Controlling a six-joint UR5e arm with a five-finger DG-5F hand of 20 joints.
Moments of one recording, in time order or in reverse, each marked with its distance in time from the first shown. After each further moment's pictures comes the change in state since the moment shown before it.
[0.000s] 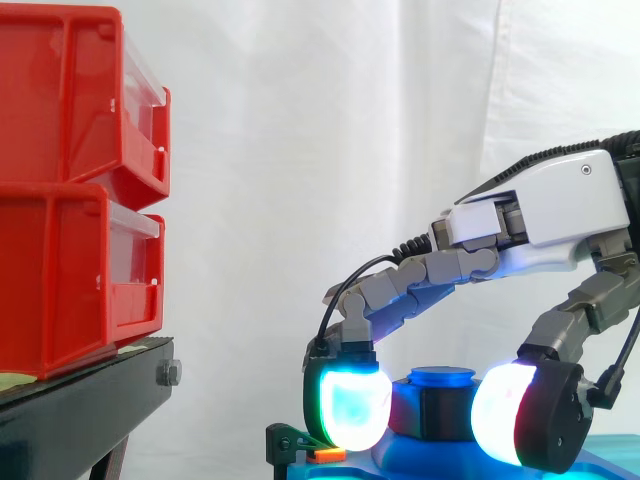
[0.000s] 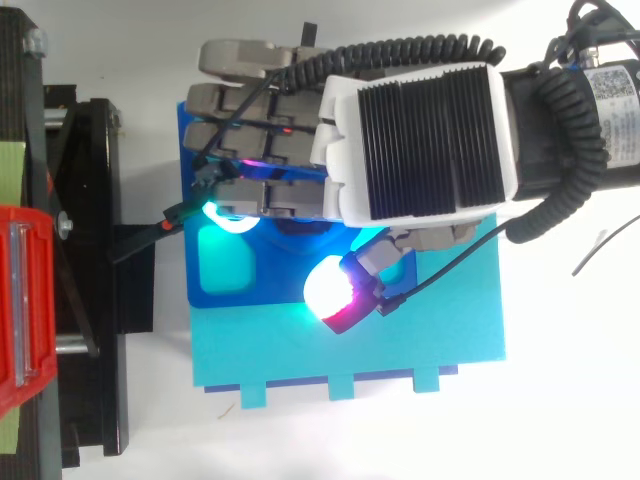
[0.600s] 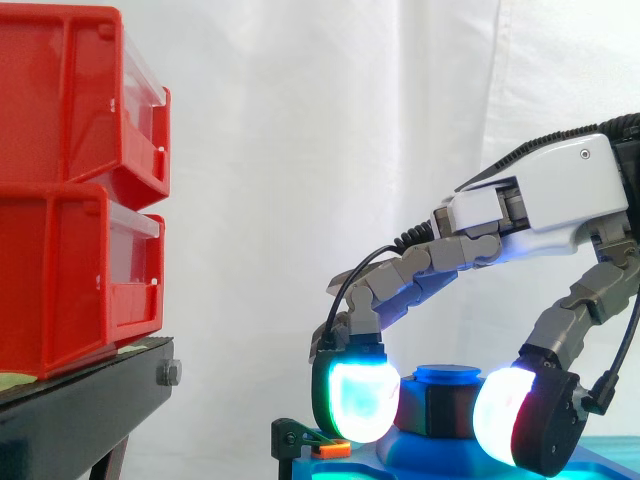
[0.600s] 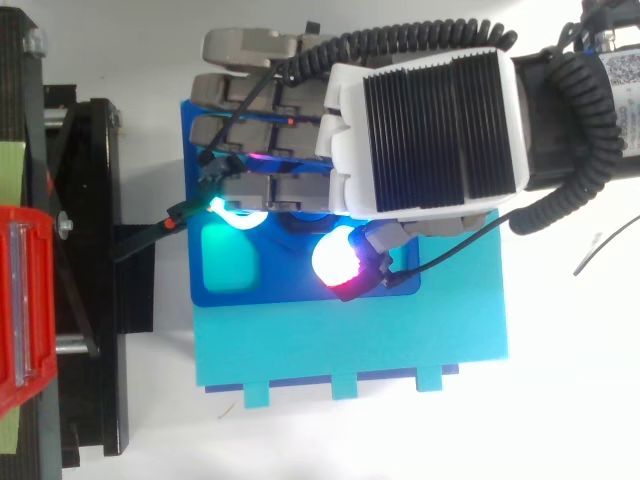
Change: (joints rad) arm -0.007 0.000 0.038 -0.060 -0.007 -0.019
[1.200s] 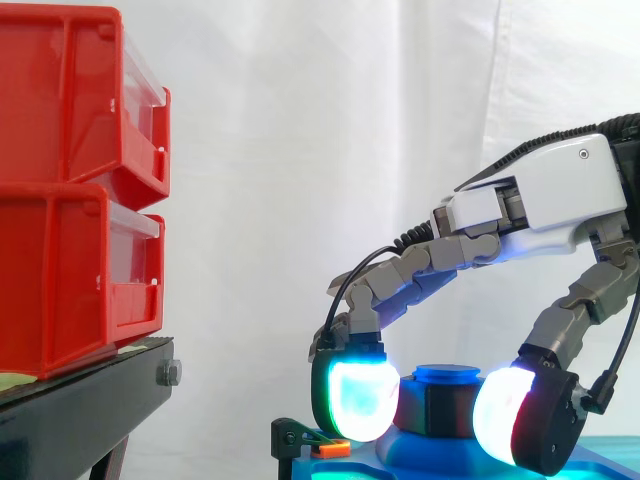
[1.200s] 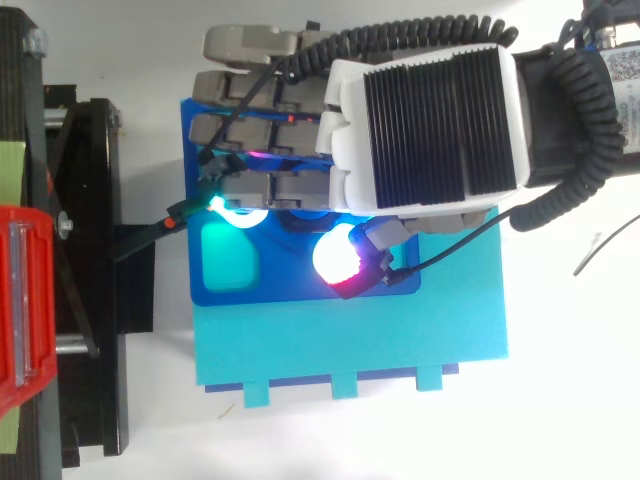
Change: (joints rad) arm -0.002 0.000 0.001 0.001 0.000 -0.001
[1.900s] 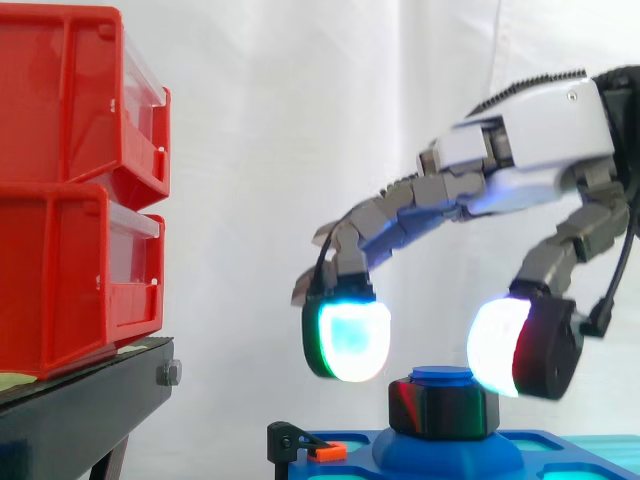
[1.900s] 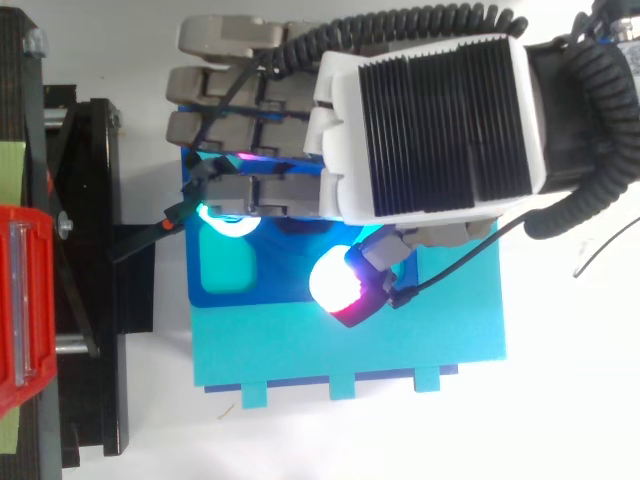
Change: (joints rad) arm 0.009 0.002 0.079 -0.041 0.002 0.037
